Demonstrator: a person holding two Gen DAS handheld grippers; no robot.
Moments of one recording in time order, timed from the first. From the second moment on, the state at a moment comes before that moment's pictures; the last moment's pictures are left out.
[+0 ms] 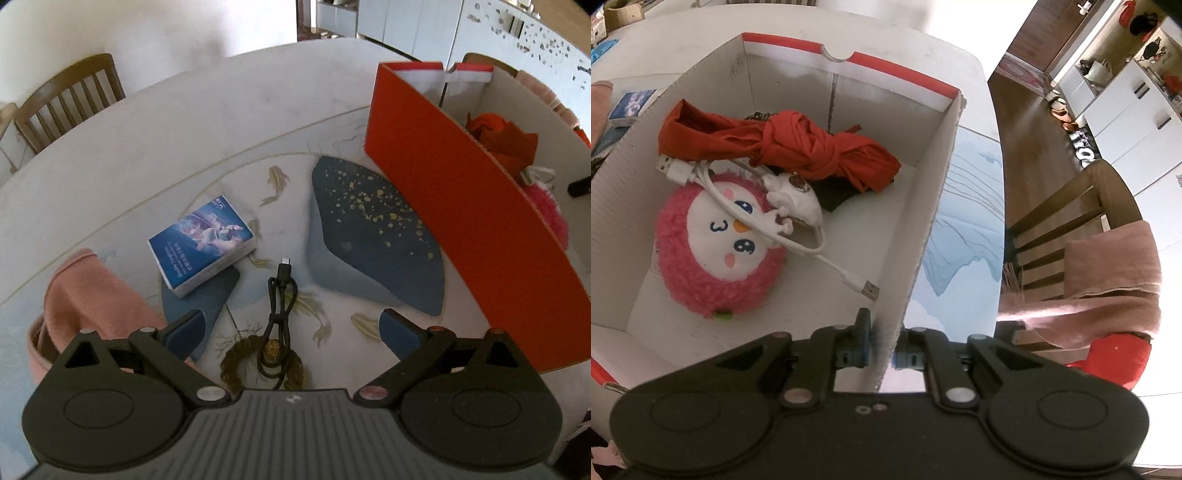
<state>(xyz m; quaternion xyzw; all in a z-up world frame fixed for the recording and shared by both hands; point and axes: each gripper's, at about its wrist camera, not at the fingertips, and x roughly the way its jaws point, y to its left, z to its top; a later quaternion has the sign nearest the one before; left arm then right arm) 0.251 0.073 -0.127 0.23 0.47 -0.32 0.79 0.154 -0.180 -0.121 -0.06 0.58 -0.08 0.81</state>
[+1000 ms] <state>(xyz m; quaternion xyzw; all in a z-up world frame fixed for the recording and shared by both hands) 0.271 0.063 -0.141 0.23 0.52 -0.30 0.77 0.154 -0.179 -0.122 -0.06 0.58 -0.09 0.81</state>
